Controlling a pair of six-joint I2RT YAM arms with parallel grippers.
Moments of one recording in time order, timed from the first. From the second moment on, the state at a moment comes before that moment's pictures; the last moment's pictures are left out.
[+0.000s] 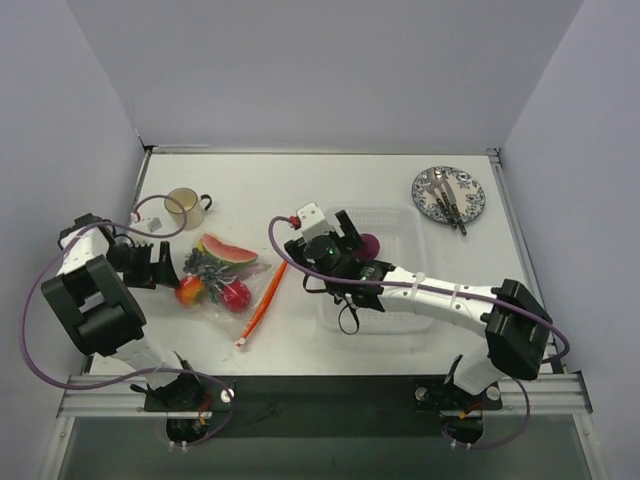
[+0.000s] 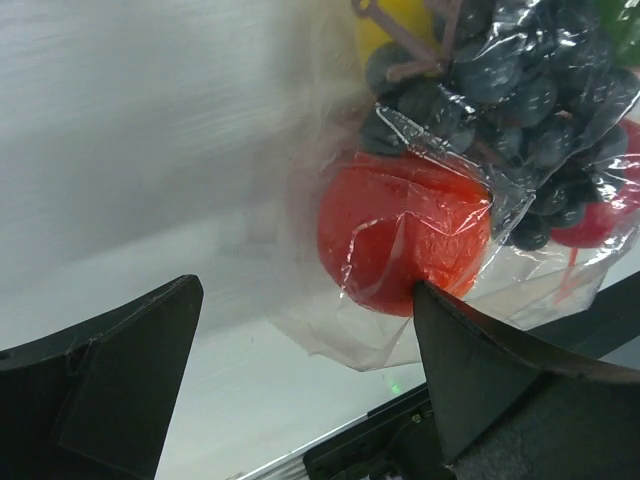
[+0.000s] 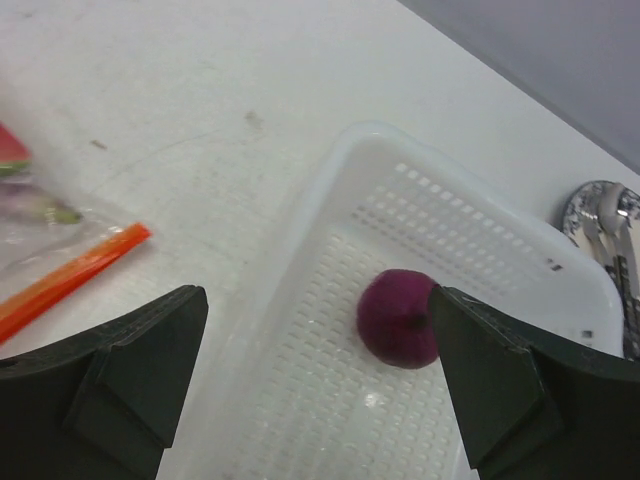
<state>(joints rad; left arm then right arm) 0.56 1.67 1.16 -1.04 0.49 0.64 1.02 1.52 1.03 -0.02 0.77 -0.05</state>
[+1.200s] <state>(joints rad) 0.39 1.72 1.18 -0.96 0.56 0.55 1.11 1.78 0.96 0.12 0.32 0.03</state>
